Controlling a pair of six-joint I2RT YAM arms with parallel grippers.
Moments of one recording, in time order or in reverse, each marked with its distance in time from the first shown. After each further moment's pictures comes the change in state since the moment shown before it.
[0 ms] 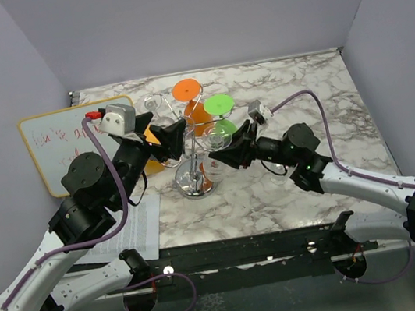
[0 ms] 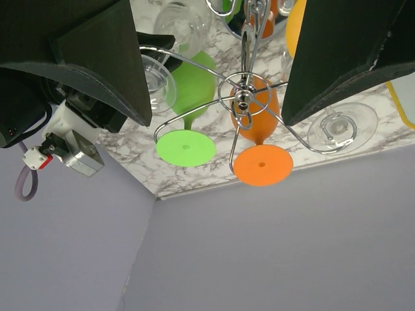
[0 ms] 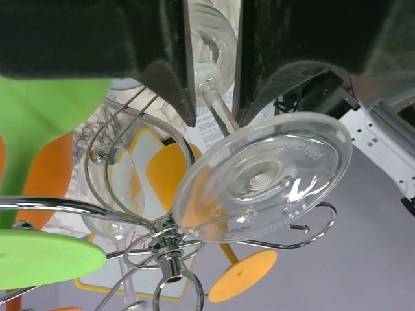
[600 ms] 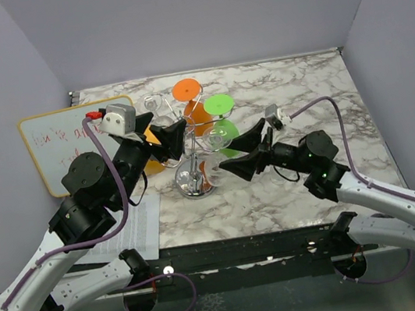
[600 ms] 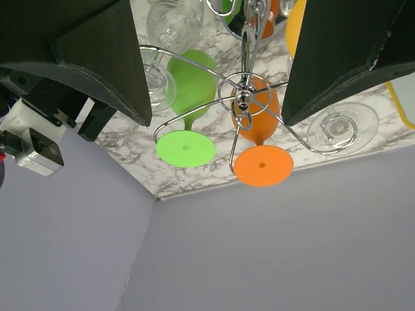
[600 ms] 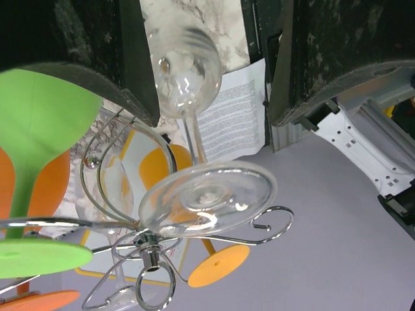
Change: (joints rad) left arm 0.000 0.000 -0.002 0.000 0.000 0.000; right arm -0.001 -0.142 -0.053 -0.047 0.020 0.017
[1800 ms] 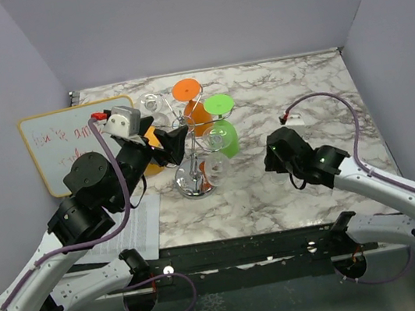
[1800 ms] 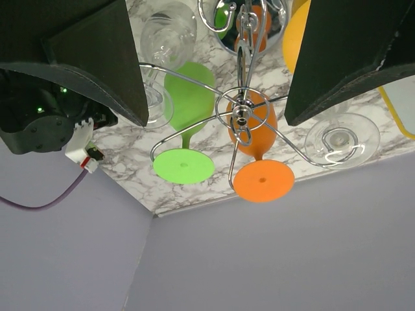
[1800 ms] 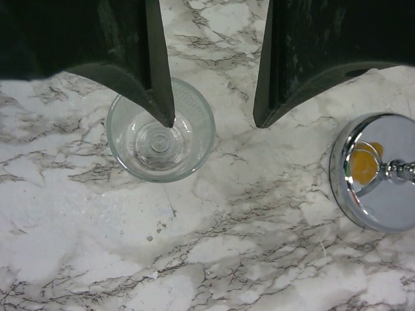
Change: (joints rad) left arm 0.000 -0.005 0.002 -0.061 0.030 0.012; right arm 0.000 0.032 0.214 -1.251 0.909 0.322
